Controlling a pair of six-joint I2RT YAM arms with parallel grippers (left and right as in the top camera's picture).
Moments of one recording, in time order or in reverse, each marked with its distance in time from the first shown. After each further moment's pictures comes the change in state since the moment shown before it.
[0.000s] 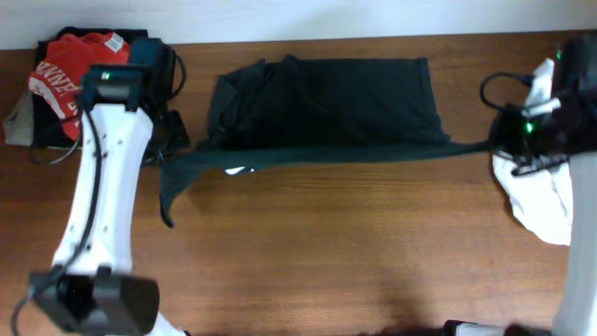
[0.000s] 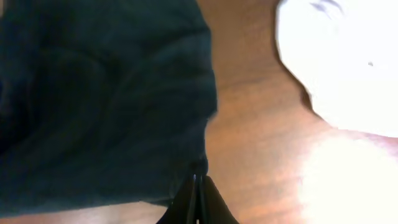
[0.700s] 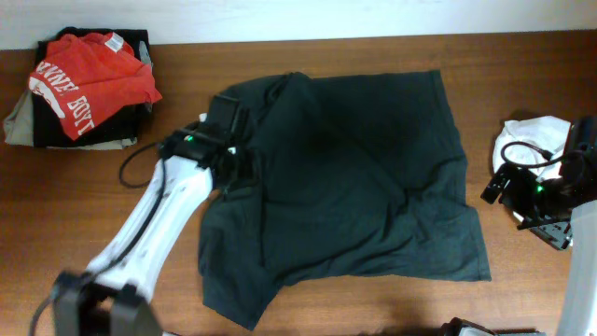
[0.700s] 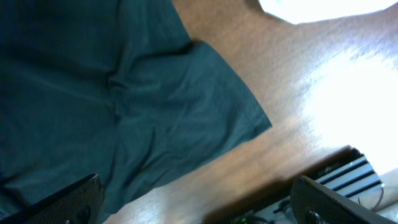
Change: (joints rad) left arm -0.240 -0.145 -0.560 0.558 0.137 0.000; right arm -0.218 -0.154 -0.423 0.039 -0.002 0.029
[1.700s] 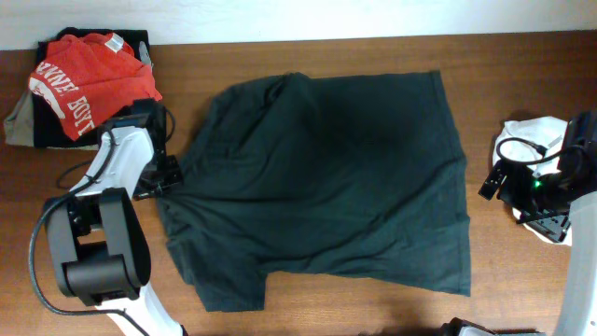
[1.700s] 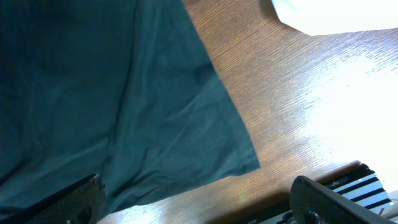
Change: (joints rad) left arm 0.429 0.367 0.060 -0.001 -0.138 0.175; right arm 0.000 0.029 -0.001 0.037 -0.032 -0.041
